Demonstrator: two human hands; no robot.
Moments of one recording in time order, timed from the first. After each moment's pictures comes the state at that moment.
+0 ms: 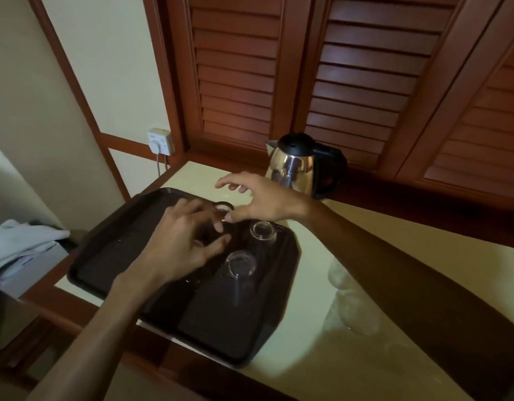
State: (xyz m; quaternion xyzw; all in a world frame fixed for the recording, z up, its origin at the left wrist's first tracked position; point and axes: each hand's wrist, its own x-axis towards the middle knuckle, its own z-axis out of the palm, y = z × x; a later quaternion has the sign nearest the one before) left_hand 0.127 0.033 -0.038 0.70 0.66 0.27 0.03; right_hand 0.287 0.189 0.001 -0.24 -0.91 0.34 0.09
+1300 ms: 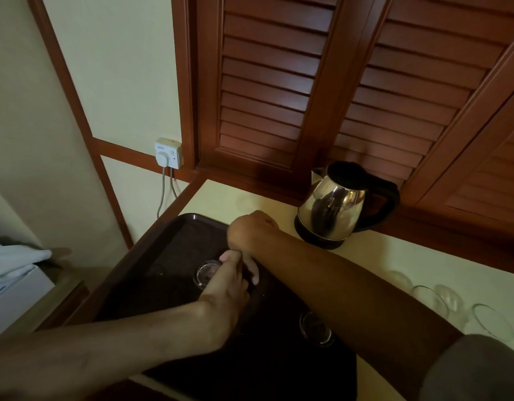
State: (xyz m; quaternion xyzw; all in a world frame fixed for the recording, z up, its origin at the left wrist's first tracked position) left_hand 0.092 0.083 -0.056 0.74 0.41 -0.50 -0.16; right_hand 0.083 0.211 -0.051 -0.39 -0.80 -0.07 -0.44
